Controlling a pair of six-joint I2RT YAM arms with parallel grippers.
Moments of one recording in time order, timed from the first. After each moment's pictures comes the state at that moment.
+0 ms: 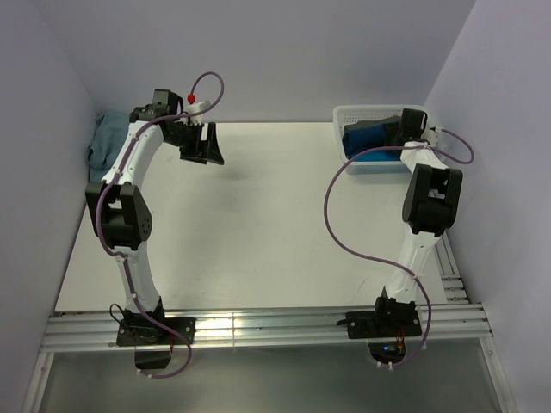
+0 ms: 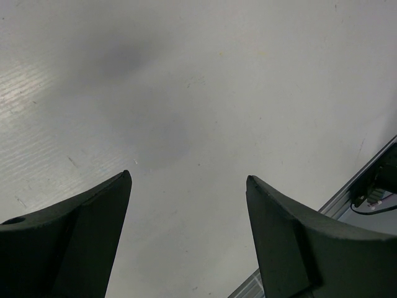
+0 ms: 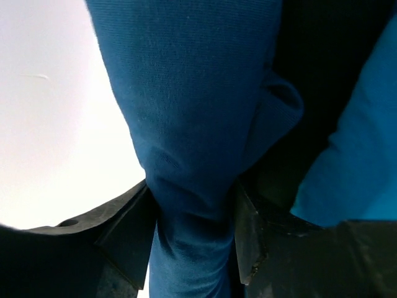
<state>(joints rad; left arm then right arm) -0.11 2.03 1.97 -1.00 0.61 0.06 -0.21 2.14 1.62 -0.09 0.10 1.32</state>
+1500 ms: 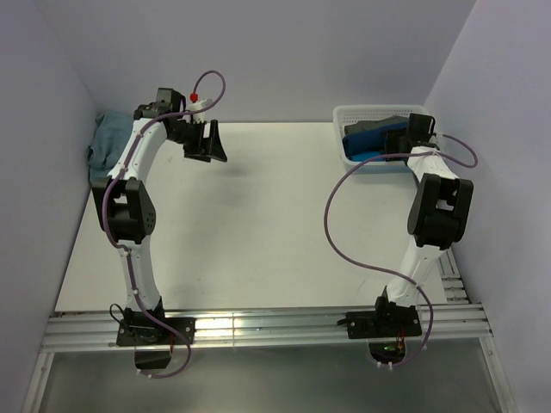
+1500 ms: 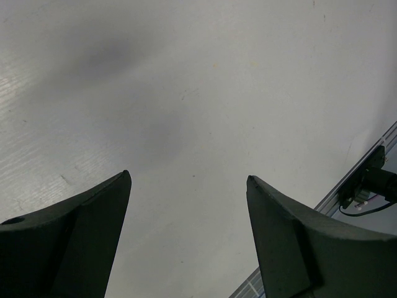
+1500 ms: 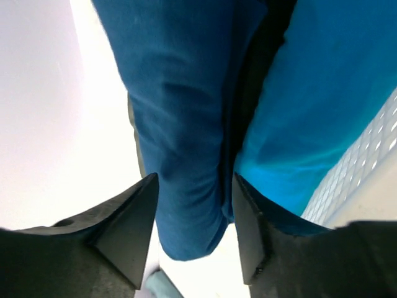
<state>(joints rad) -0.11 2.12 2.06 -1.02 0.66 0.04 -0.23 1.97 1.49 -0.22 -0.09 1.29</state>
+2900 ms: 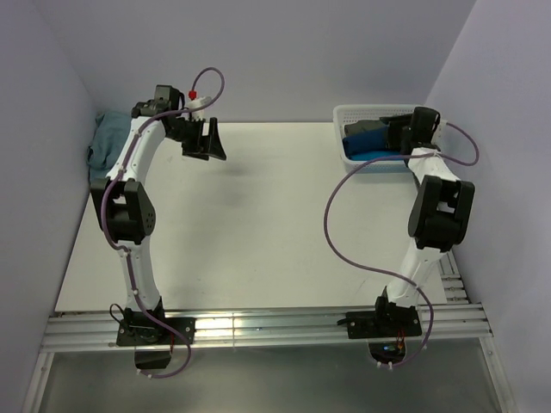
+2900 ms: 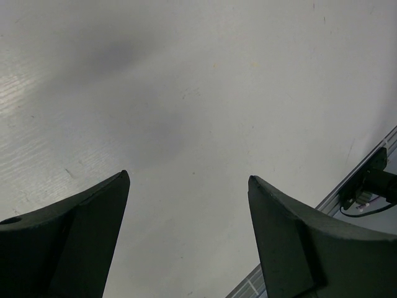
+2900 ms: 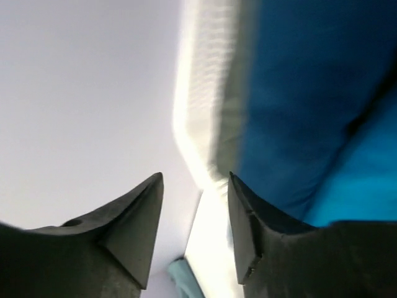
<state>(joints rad) -0.11 2.11 2.09 -1.05 0.65 0.04 -0.23 1.97 1.46 0.03 -0.17 1.32</state>
